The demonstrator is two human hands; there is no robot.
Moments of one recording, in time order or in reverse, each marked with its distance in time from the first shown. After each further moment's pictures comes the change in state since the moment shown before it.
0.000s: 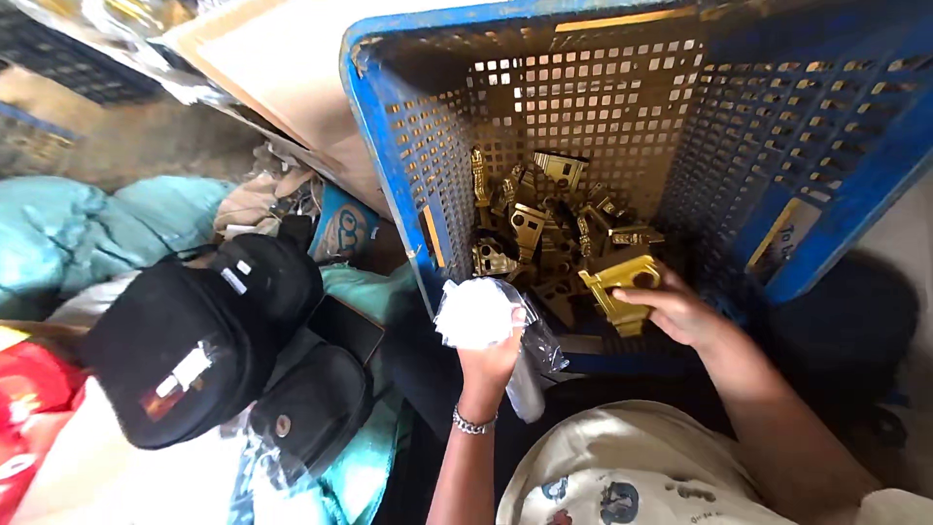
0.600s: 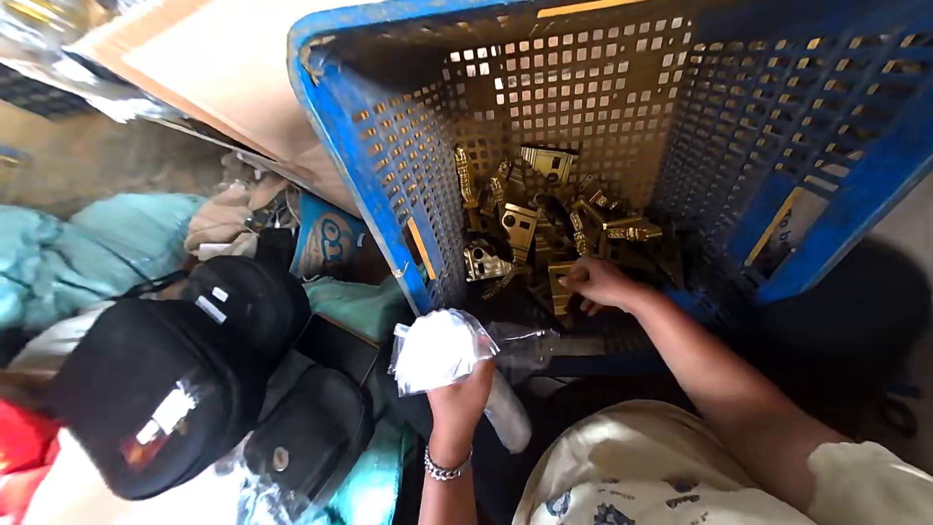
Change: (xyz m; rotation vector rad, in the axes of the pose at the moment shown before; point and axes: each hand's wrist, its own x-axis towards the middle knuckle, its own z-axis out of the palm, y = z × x) left_hand 0.007 -0.017 -0.046 0.101 -0.085 0.104; right_hand 0.083 0.015 0.035 -0.674 -0.113 0.373
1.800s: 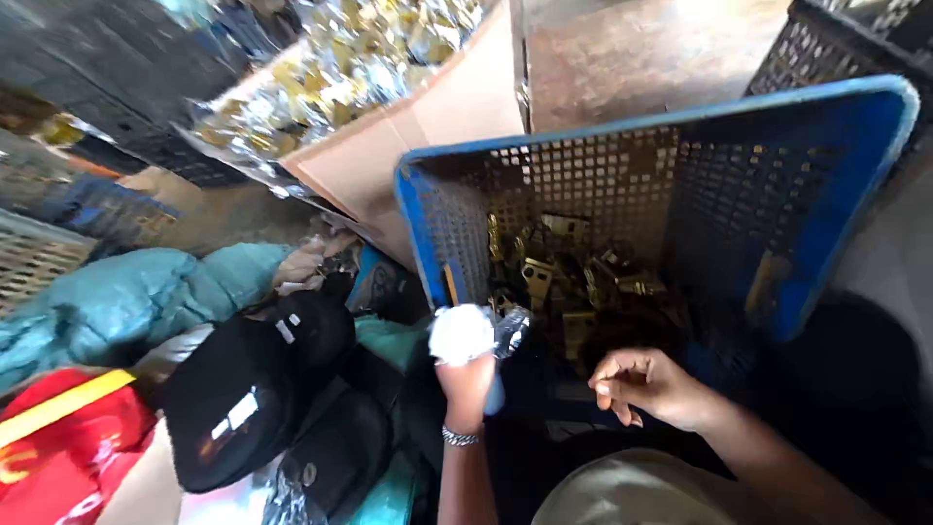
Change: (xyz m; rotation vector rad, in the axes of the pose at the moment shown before) left_hand 0.030 0.030 0.032 0.227 0.229 0.104; right_hand -0.125 0.027 0.006 0.577 -0.208 -0.690
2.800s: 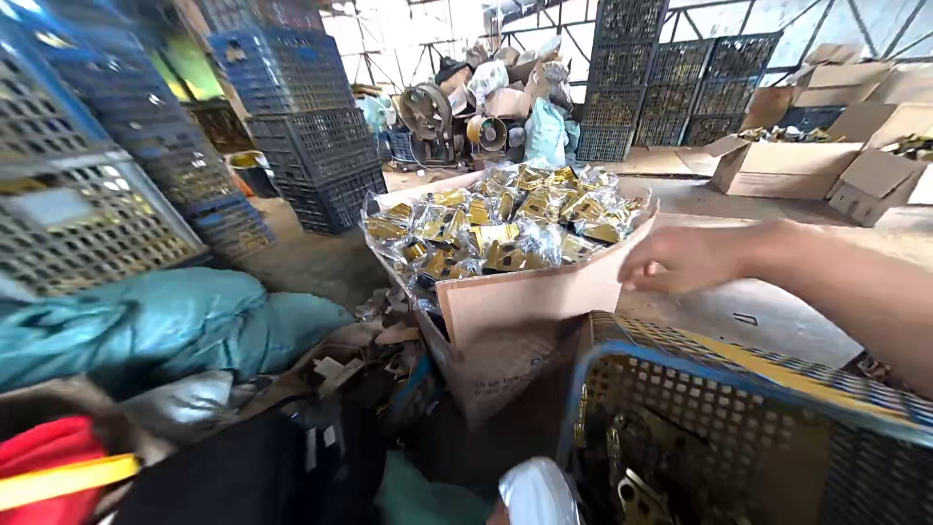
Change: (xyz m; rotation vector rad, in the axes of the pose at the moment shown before) left_hand 0.110 -0.047 -0.025 0.061 0.035 0.111; right_hand 0.368 -0.311 0.036 -1.735 -0.437 -0.396
